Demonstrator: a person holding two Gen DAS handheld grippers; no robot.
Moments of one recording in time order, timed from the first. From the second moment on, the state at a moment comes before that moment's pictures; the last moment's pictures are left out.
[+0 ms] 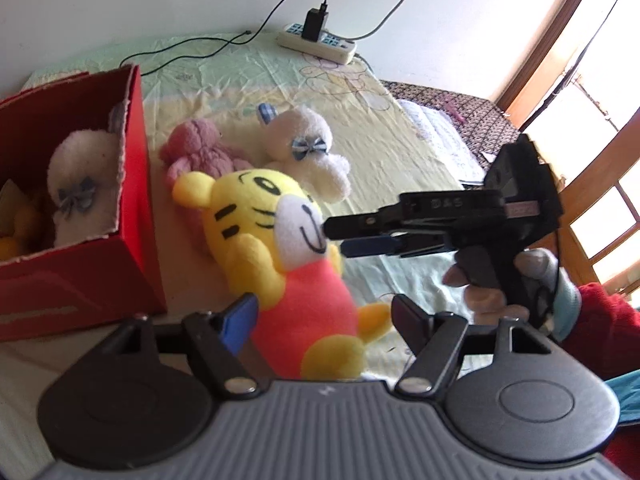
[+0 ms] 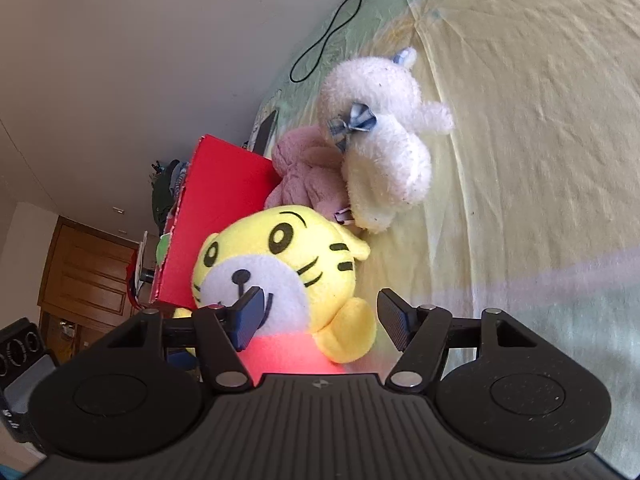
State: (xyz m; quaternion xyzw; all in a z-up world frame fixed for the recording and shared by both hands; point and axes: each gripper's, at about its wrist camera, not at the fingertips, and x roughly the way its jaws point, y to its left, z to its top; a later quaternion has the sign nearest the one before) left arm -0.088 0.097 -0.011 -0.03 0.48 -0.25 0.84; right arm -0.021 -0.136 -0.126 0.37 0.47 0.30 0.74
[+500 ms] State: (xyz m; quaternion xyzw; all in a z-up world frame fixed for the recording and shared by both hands) left arm -0.068 0.115 -0.063 -0.03 0.53 -0.17 0.83; right arm -0.024 -0.060 -0.120 0.32 0.48 0.39 0.72
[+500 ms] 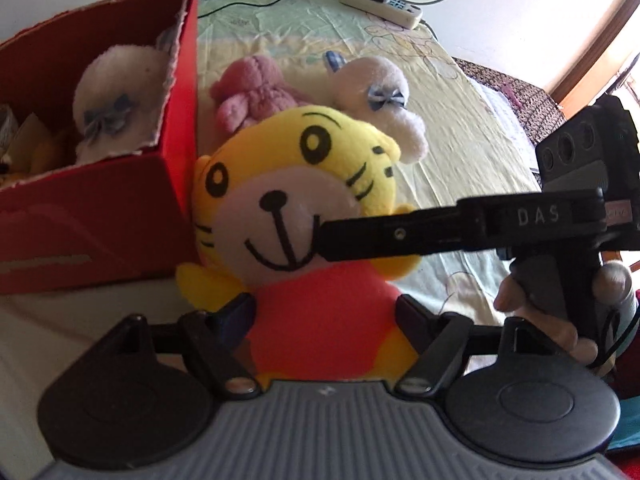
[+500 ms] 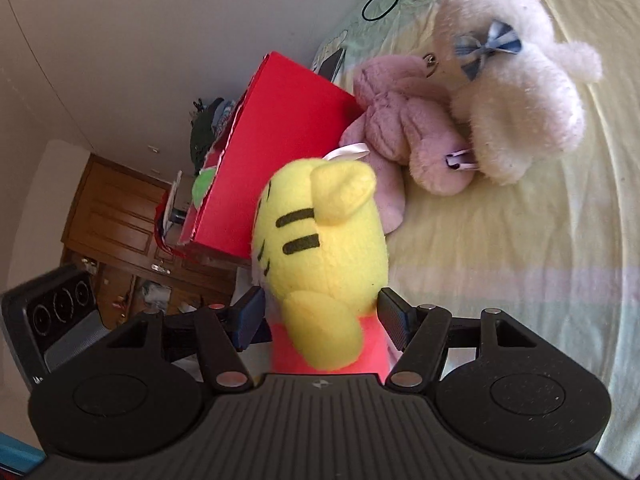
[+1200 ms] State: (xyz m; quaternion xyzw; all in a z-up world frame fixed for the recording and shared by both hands) left arm -0.057 0.075 0.012 -0.02 0.40 -0.31 0.86; right arm -0.046 -0.107 -0.028 0.31 0.41 0.31 0.80
